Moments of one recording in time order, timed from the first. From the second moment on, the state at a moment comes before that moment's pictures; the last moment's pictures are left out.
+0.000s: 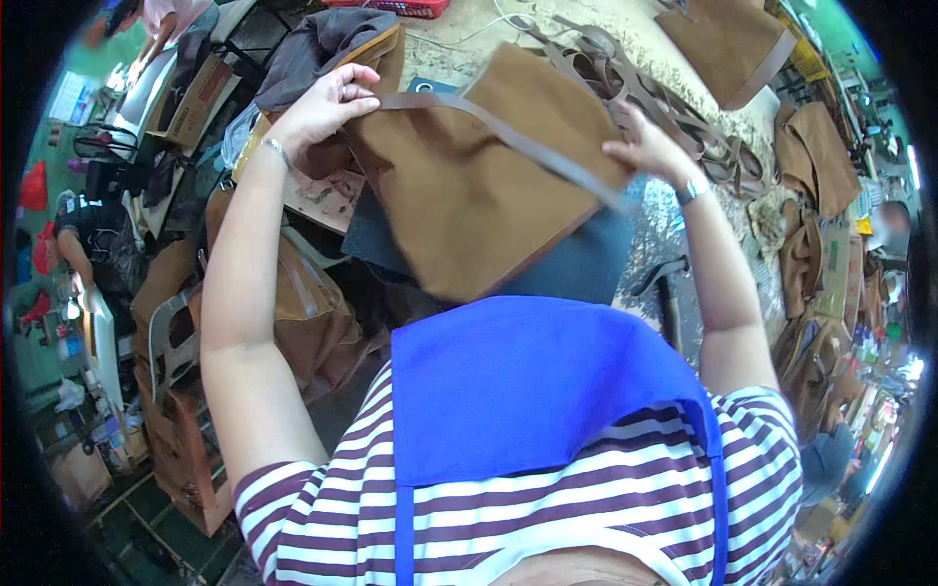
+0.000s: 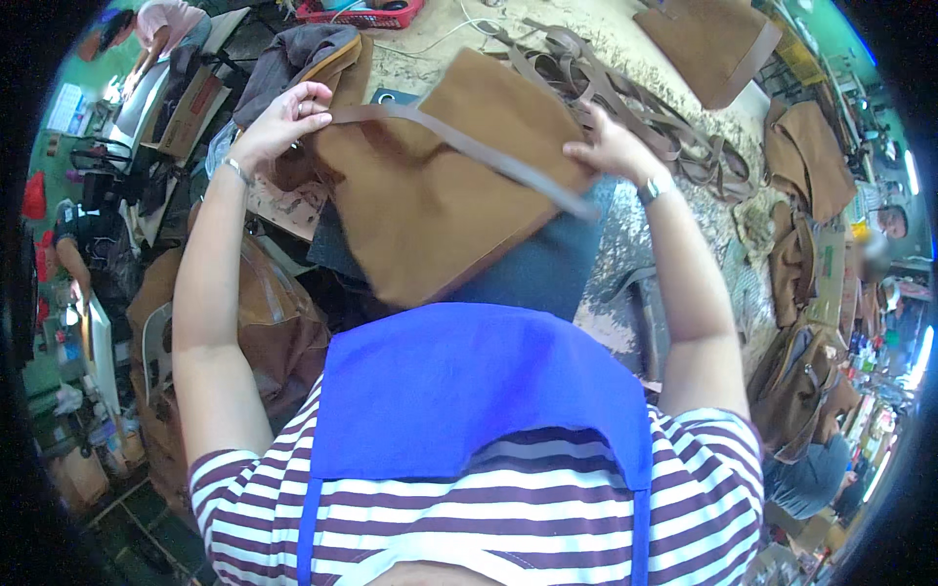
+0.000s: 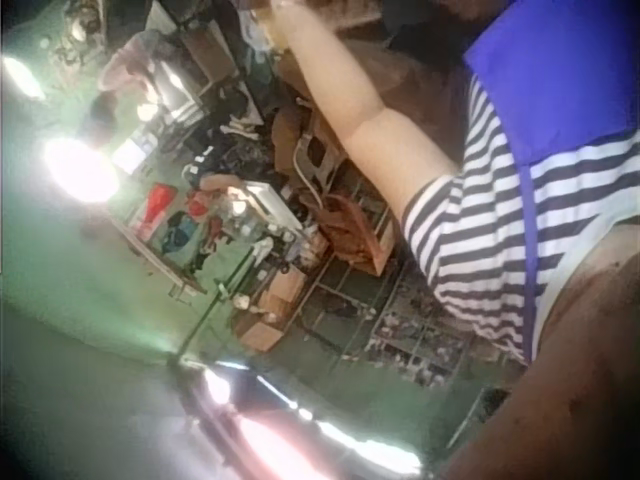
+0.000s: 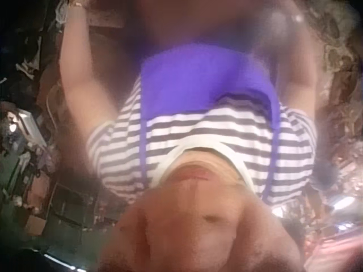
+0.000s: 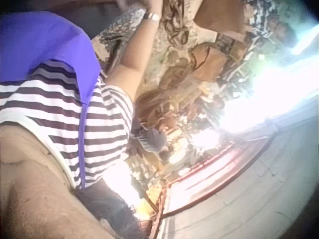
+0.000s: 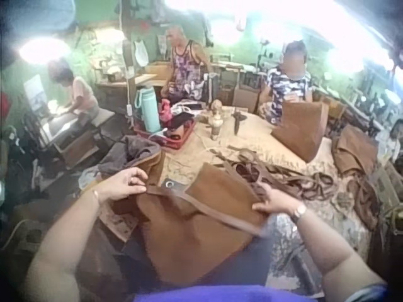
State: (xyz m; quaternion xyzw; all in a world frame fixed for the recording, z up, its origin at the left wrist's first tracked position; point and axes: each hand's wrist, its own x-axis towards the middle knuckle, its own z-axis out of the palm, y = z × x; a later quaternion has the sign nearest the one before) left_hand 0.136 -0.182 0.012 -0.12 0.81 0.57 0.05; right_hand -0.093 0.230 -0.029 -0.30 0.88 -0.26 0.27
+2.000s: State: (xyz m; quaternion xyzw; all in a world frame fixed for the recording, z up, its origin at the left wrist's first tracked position) left_hand 0.068 -0.169 0.000 0.00 0.83 0.52 0.19; right_hand 0.005 0.058 0.010 -0.37 0.82 -0.35 0.28
